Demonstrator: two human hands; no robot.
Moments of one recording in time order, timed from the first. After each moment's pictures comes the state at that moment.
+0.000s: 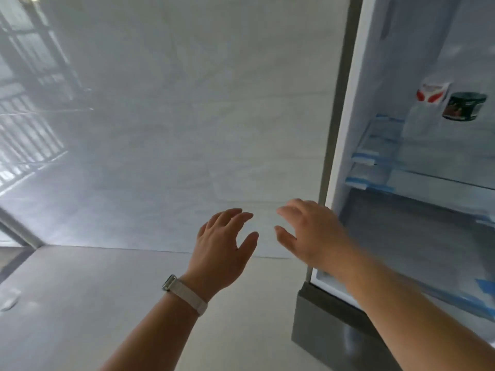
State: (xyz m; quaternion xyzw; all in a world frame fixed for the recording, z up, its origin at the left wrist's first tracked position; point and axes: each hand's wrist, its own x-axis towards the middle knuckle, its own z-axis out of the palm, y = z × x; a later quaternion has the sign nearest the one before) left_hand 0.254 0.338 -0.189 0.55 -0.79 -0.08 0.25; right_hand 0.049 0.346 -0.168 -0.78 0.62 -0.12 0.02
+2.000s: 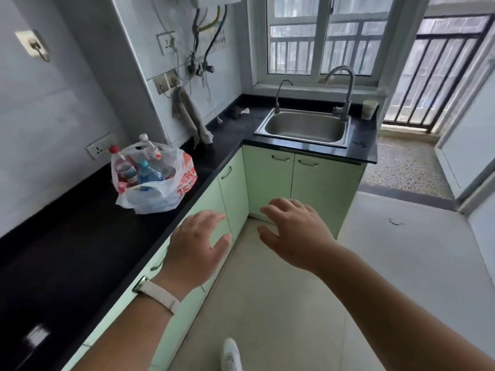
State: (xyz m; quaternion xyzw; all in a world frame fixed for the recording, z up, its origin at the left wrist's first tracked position) left_hand 0.909 0.701 -0.221 0.97 0.00 0.14 0.19; right_hand 0.960 0.483 -0.182 -0.95 -0.28 -0.01 0.14
